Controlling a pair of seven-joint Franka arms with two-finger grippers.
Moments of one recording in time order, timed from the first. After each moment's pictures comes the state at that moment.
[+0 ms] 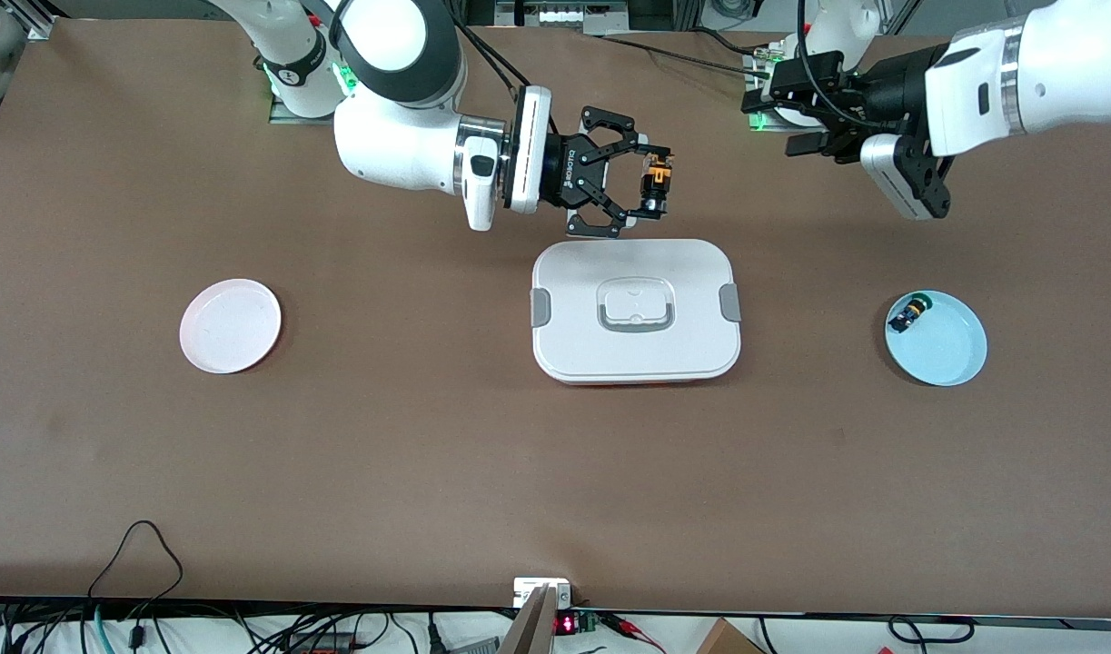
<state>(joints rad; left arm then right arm) 0.05 0.06 -0.22 -1.56 -0.90 1.43 -0.08 0.17 0.41 0.73 -1.65 1.68 2.58 -1.71</state>
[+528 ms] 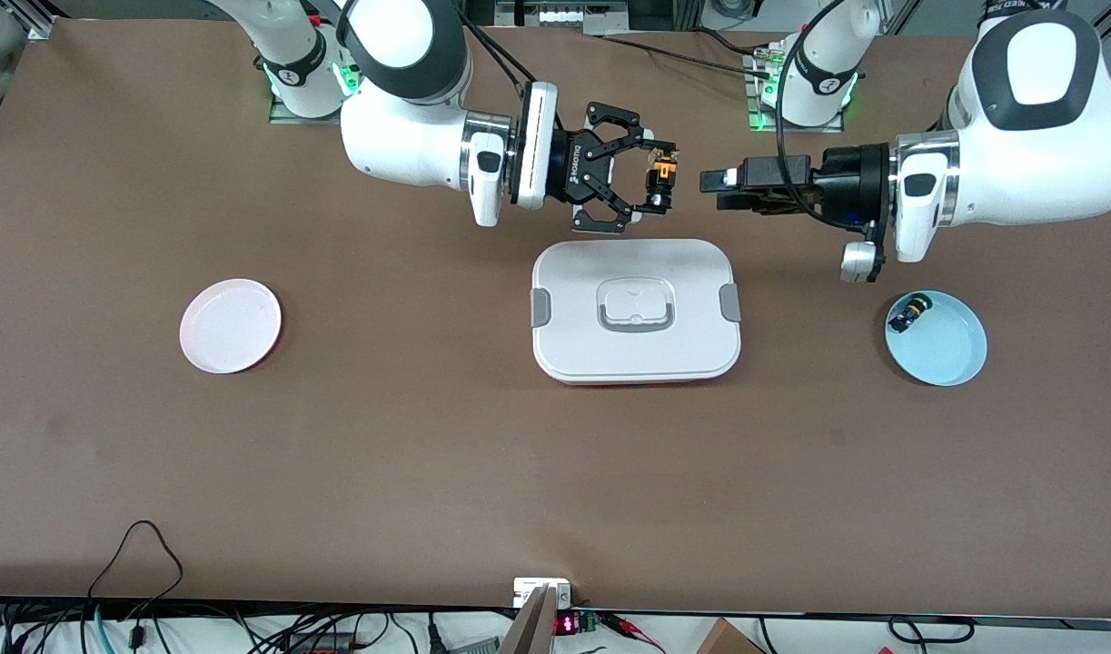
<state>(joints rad) 0.07 0.07 -0.25 -1.82 -1.22 1.74 -0.08 0.18 0.41 0.73 -1.65 1.69 2.59 -1.71</state>
